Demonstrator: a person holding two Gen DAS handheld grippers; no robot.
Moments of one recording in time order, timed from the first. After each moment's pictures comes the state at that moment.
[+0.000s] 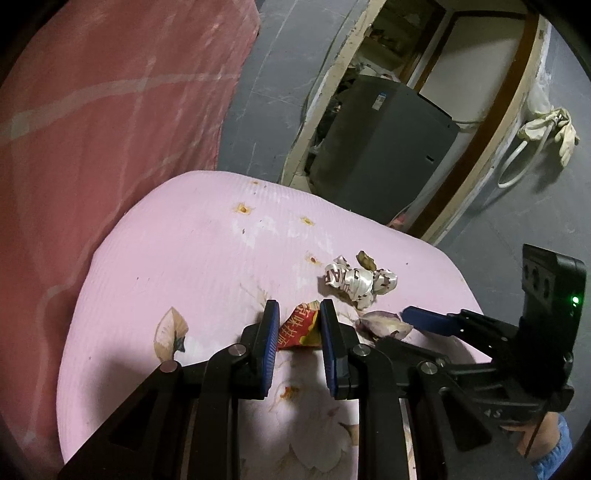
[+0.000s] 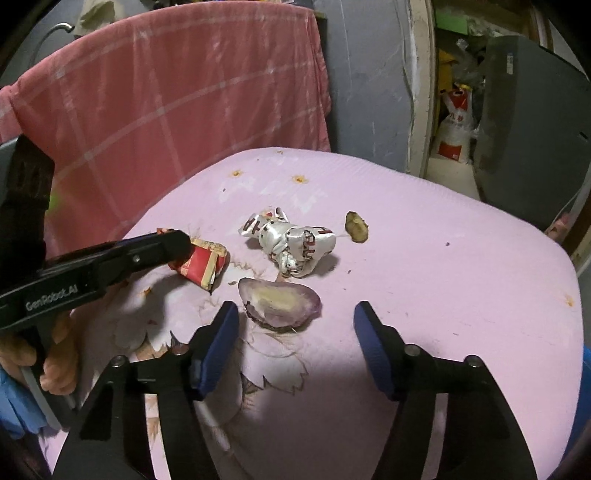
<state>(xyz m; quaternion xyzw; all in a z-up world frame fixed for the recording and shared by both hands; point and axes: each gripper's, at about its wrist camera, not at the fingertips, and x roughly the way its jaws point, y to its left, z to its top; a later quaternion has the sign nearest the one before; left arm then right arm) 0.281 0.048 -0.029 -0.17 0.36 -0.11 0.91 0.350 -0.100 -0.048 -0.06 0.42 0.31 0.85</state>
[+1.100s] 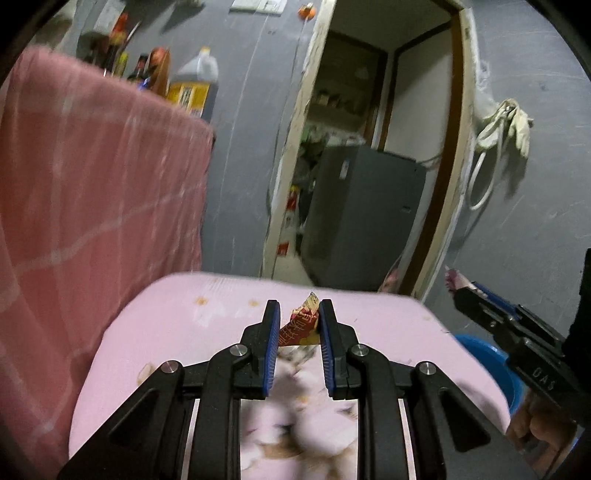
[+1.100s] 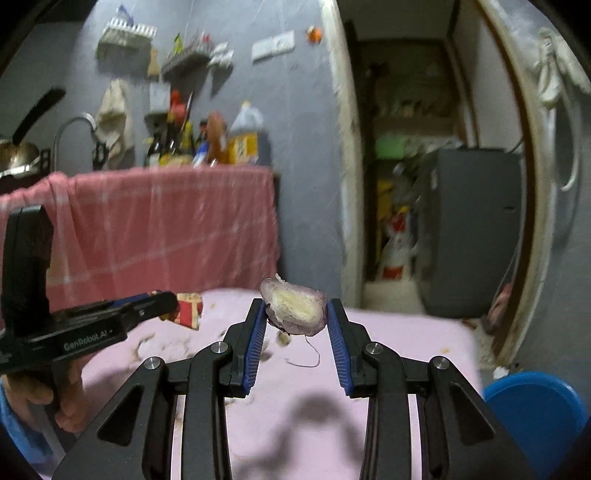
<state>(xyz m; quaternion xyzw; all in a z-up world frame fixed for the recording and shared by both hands) 0.232 -0.010 0.023 -0.08 0.18 -0.10 0.98 0.262 -0.182 0.022 0.00 0.12 0.22 0.97</state>
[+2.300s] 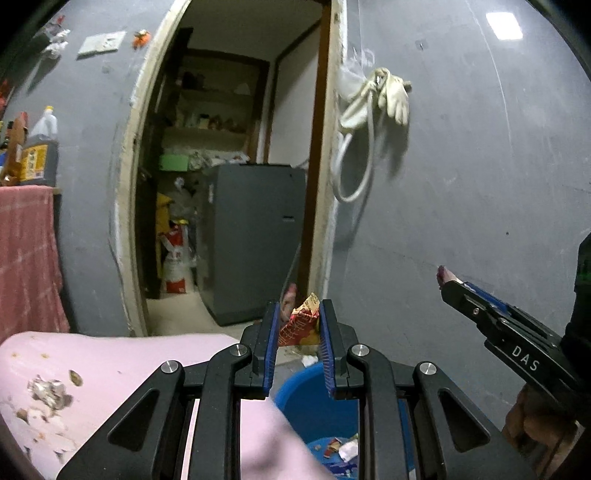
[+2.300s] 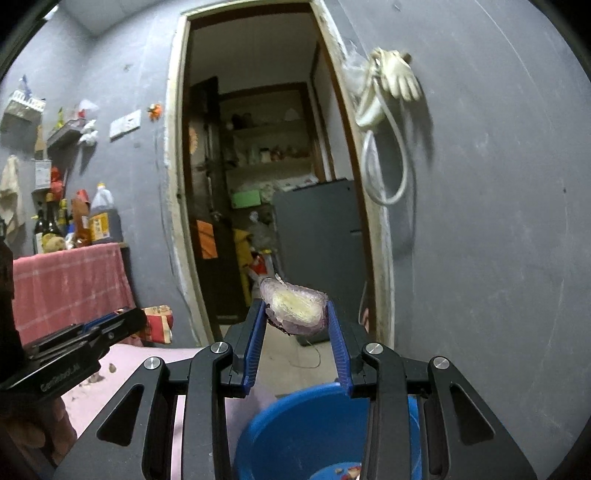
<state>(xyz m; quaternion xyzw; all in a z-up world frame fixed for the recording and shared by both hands) 0.245 -0.258 0.046 -0.01 0.13 -0.27 0.95 0.211 -0.413 0.031 0.08 0.06 -0.01 1.00</state>
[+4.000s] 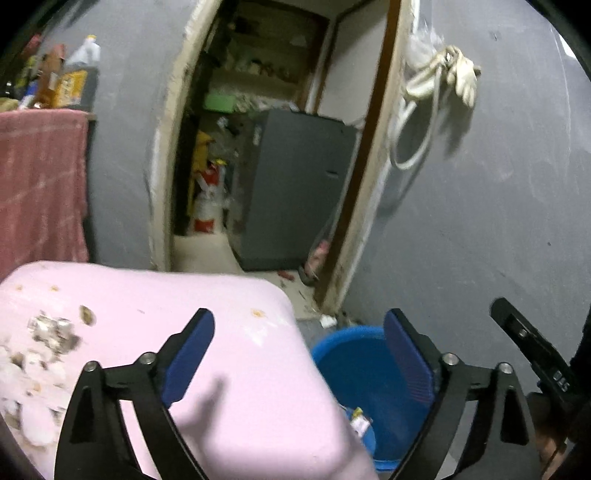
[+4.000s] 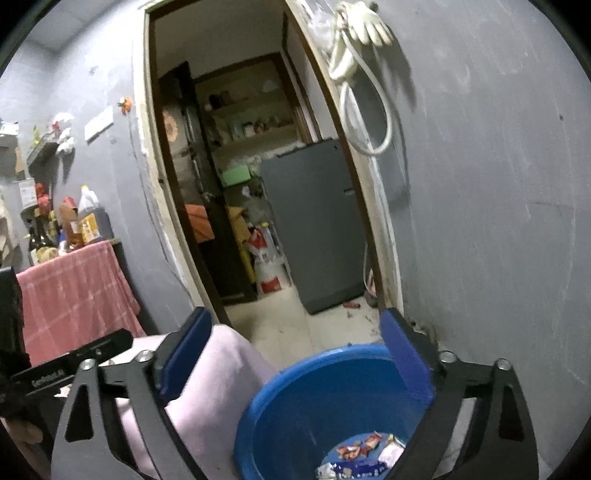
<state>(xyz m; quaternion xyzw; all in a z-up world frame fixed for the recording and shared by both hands) 0.279 -0.211 0.021 -0.07 0.22 -0.19 0.95 0.228 -0.429 0.008 0.14 0.11 0.00 0.98</state>
